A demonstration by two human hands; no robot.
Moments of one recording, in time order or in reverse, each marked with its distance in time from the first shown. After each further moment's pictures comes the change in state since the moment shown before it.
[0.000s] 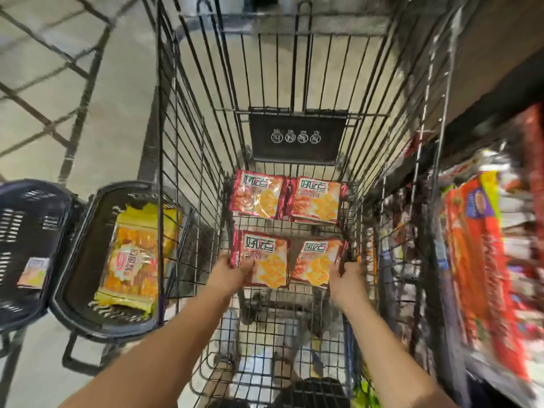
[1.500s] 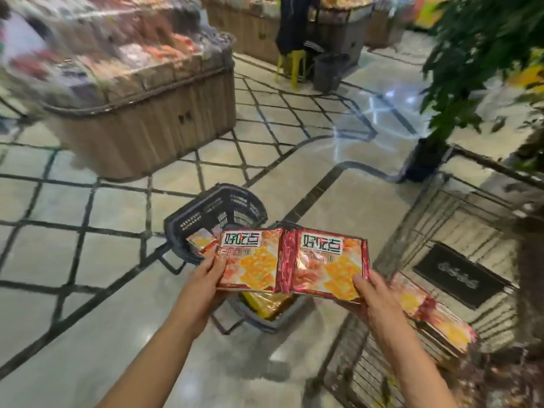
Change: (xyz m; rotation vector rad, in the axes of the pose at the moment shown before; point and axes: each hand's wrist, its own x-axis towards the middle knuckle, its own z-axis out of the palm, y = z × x) left_hand -0.294 -0.192 -0.397 -0.975 0.342 0.422; right_hand -0.423 -0.123 0.135 0.309 -0.548 -0.797
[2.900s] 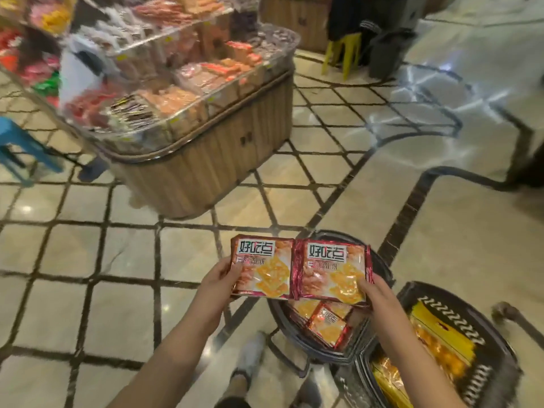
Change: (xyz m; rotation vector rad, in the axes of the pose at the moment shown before) left_hand 0.388 0.278 -0.338 0.235 0.015 0.010; right_hand 0.276 -0.037 0.521 -0.027 -0.002 0.152
